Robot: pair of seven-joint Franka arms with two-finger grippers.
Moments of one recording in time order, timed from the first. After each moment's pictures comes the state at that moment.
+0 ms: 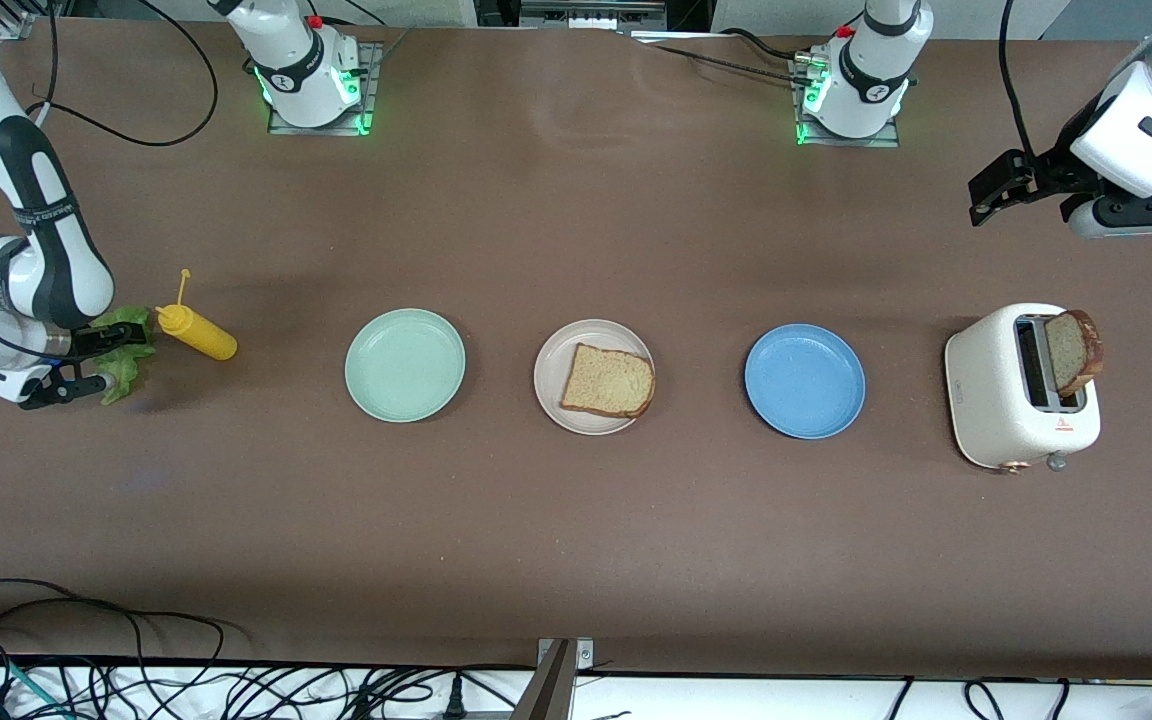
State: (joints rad) left arm 0.03 -0.04 -0.16 -1.60 0.01 1.48 -0.18; right arm -0.36 0.62 -0.03 -1.83 -0.24 2.19 -0.51
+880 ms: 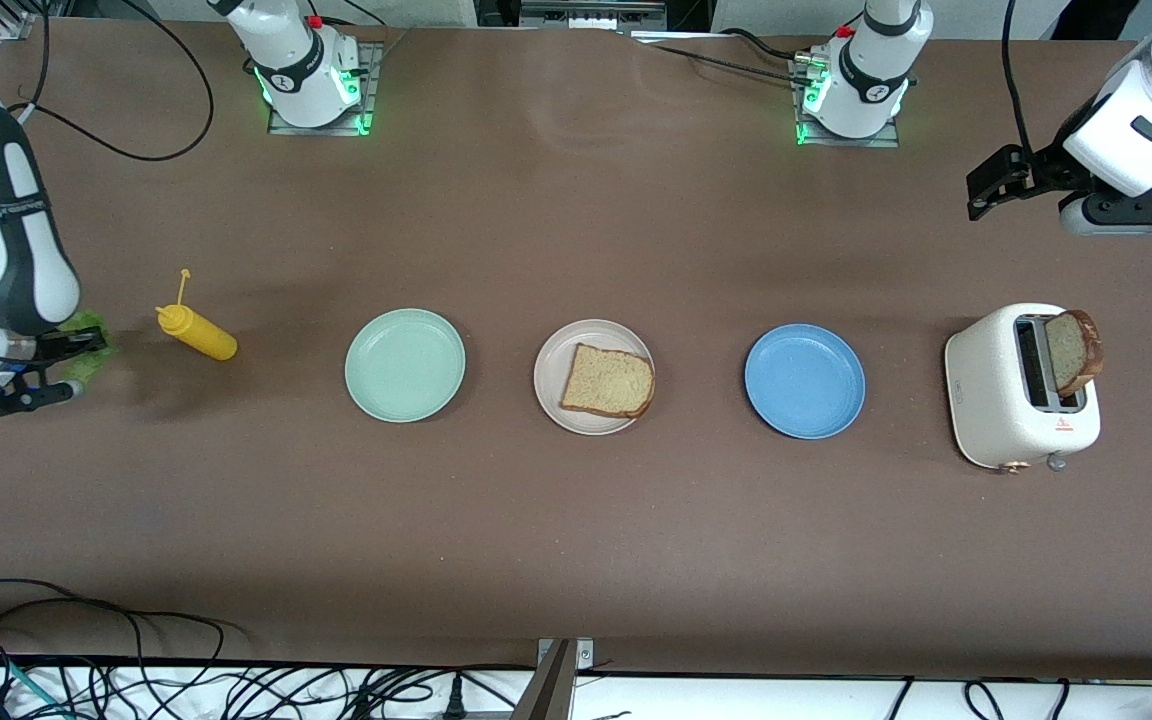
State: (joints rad) left arm 0.03 -0.04 -0.16 -1.60 0.01 1.47 -0.13; right arm -0.36 0.59 0.02 -1.64 -0.24 1.95 -0.51
